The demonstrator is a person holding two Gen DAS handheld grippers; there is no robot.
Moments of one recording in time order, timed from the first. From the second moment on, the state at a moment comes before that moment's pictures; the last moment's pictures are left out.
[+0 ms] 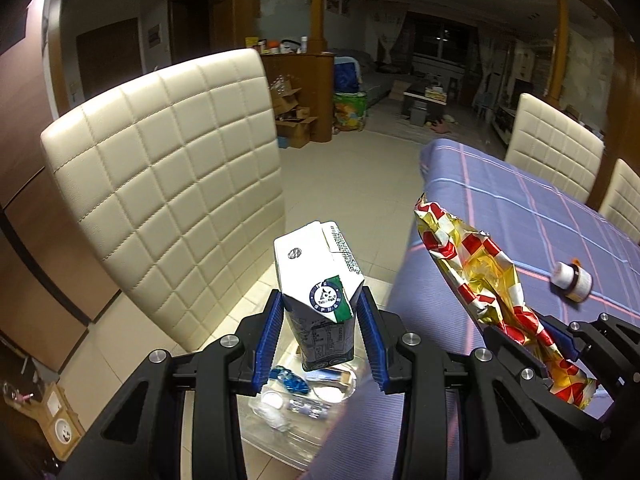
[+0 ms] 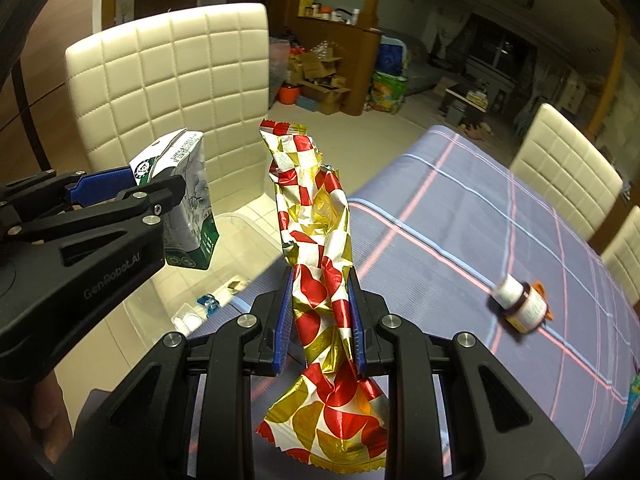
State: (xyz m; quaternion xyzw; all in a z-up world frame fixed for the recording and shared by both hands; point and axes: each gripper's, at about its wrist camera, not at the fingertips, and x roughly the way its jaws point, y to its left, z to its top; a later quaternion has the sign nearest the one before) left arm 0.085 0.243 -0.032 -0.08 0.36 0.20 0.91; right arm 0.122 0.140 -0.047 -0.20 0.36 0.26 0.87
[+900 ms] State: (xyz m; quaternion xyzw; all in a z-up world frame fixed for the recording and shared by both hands) left arm 0.113 0.307 -0.069 -0.11 0.38 0.25 0.88; right arm 0.163 0.201 -0.059 -0.22 0.36 0.28 0.86
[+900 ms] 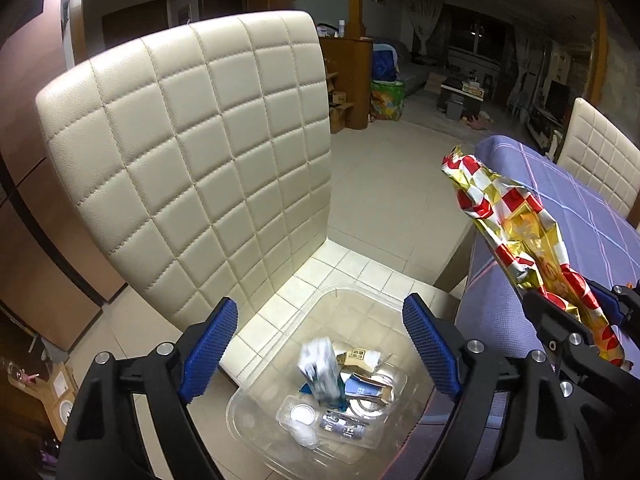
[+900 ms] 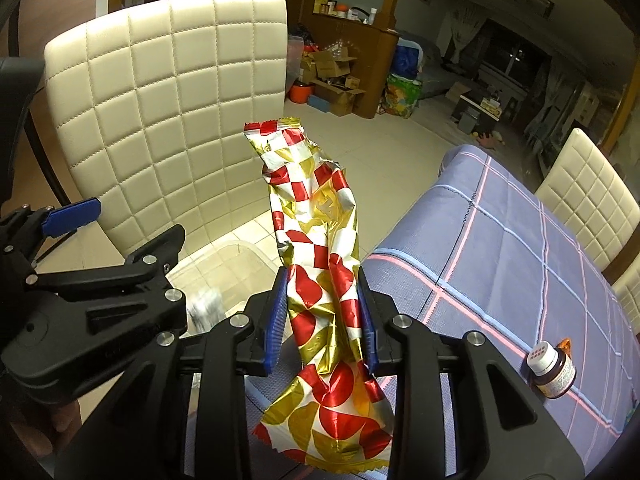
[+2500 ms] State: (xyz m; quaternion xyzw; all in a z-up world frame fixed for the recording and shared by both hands) left arm 0.149 0.152 -0.051 -0.05 0.40 0.12 0.91; right arm 0.196 0.000 -0.051 -0.14 0.37 0.11 0.91
